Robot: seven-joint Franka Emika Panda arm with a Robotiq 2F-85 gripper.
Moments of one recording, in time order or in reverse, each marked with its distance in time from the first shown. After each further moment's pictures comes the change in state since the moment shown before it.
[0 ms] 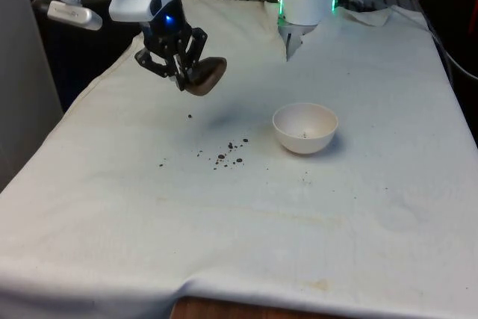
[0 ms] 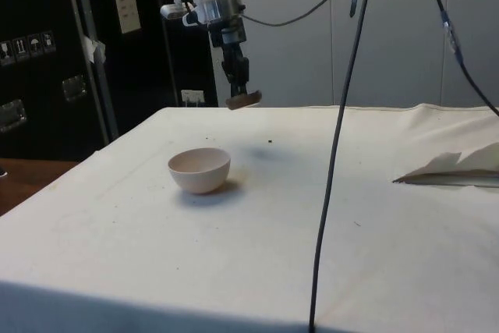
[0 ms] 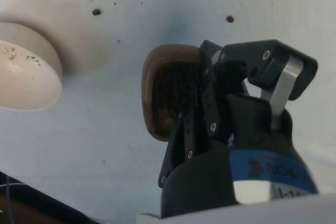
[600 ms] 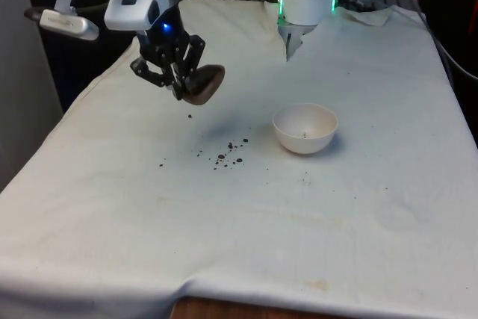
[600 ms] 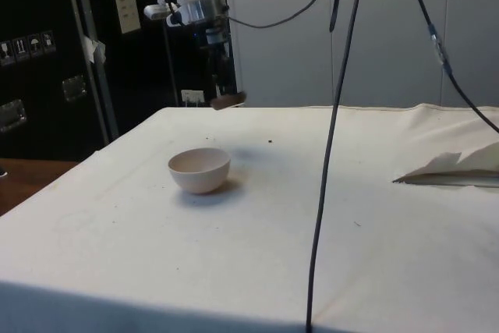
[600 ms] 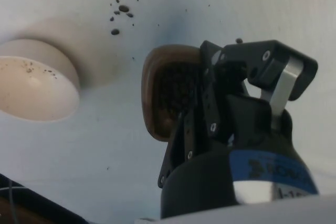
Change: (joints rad) arm -0.006 0.085 0.014 0.148 0.005 -0.057 0.001
